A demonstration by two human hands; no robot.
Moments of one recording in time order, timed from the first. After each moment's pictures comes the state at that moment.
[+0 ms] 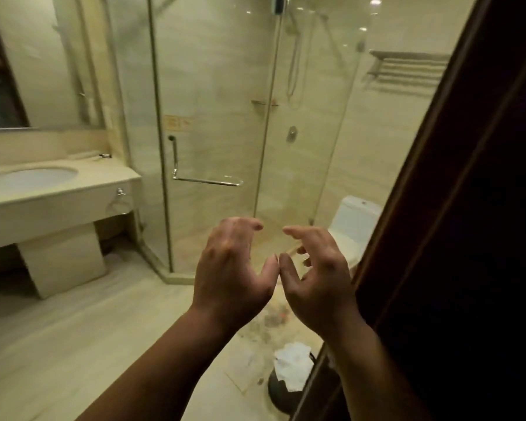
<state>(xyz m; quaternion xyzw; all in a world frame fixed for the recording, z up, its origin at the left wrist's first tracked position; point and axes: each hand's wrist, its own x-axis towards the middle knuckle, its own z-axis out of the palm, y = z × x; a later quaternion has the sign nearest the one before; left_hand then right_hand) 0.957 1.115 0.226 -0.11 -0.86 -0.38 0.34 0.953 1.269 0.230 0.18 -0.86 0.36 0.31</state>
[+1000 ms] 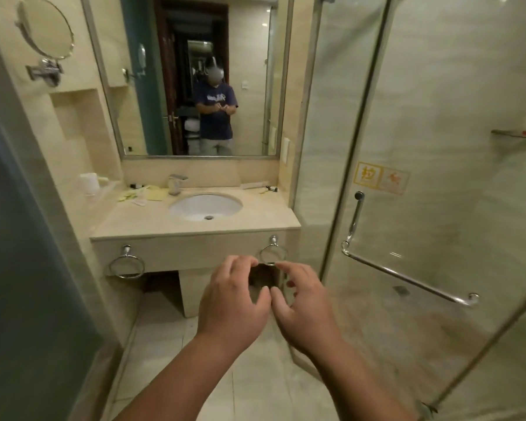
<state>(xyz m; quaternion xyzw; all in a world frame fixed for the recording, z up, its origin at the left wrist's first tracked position) 0.500 0.674 0.152 0.25 -0.89 -0.22 0.32 0.400 0.785 0.141 0.39 -0.80 0.45 0.03</state>
